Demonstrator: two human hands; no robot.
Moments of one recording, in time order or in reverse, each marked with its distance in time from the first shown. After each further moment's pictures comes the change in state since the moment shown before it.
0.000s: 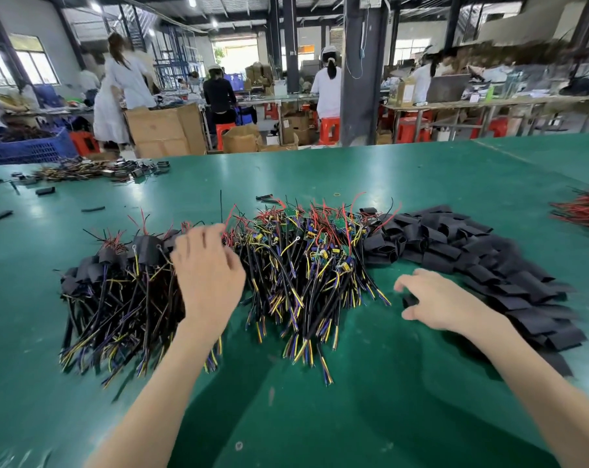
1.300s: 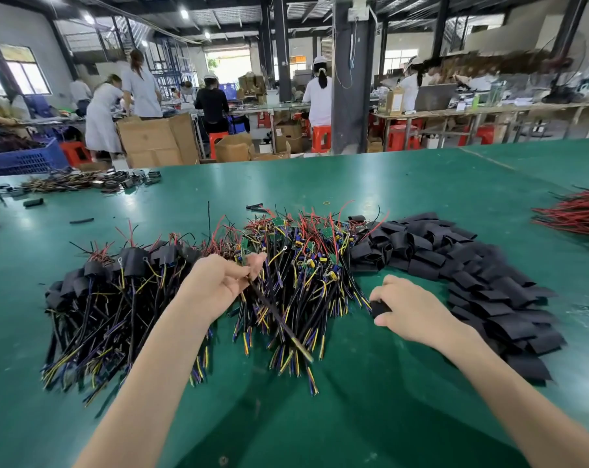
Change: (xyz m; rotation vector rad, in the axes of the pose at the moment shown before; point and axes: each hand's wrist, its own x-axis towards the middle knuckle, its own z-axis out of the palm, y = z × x) left_hand 0.024 0.037 -0.032 -1.469 -0.698 -1.036; right_hand -0.004 -0.016 0.002 -0.003 0.123 -0.086
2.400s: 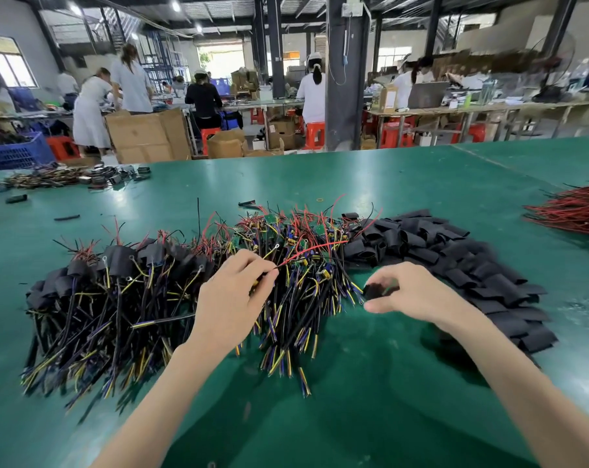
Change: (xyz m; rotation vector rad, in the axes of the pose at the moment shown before) left_hand -0.005 -0.052 -0.006 1.336 0.081 1.201; right_hand -0.003 0.008 -0.025 0.622 0.021 0.094
